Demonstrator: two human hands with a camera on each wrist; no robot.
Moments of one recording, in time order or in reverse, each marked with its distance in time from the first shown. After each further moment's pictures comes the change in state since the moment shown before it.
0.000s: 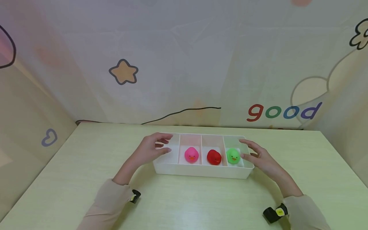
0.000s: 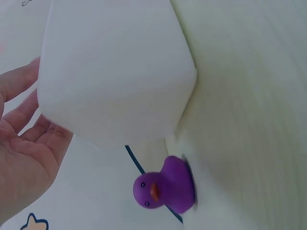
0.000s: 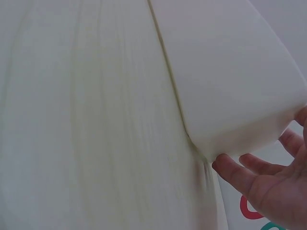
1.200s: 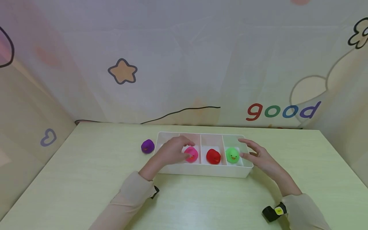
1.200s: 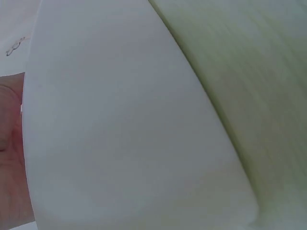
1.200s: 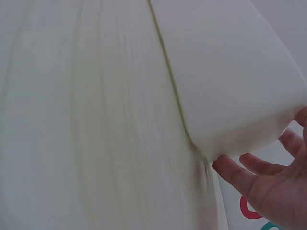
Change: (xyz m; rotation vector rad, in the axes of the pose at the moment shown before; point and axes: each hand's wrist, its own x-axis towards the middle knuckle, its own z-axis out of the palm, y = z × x) left_hand 0.035 0.028 0.053 0.356 -0.230 -0.032; right_hand 0.001 -0.001 0.000 0.020 -0.003 0.028
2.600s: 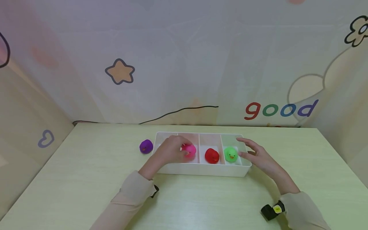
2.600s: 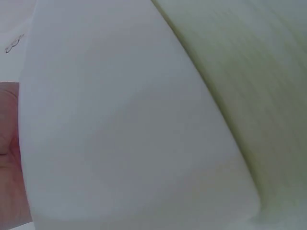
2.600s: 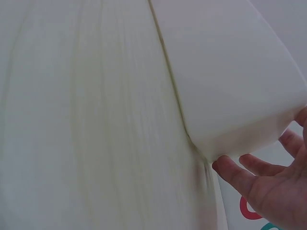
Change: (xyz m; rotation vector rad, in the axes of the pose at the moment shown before) left_hand 0.003 0.003 -0.001 0.050 0.052 0.026; right_hand -0.001 0.001 0.000 -0.002 0.009 -0.015
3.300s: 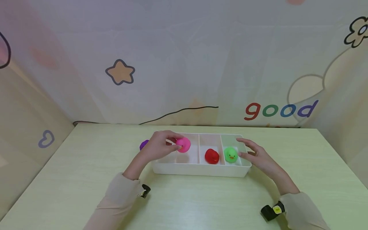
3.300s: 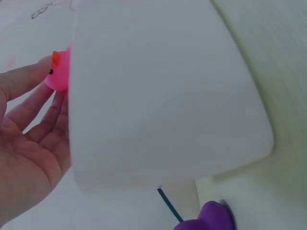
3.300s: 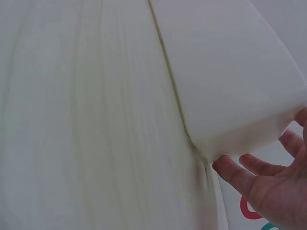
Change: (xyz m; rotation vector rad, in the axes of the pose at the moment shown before) left_hand -0.021 -0.016 -0.030 -0.328 0.109 -0.006; right_hand 0.001 0.000 0.001 -0.015 0.009 -0.013
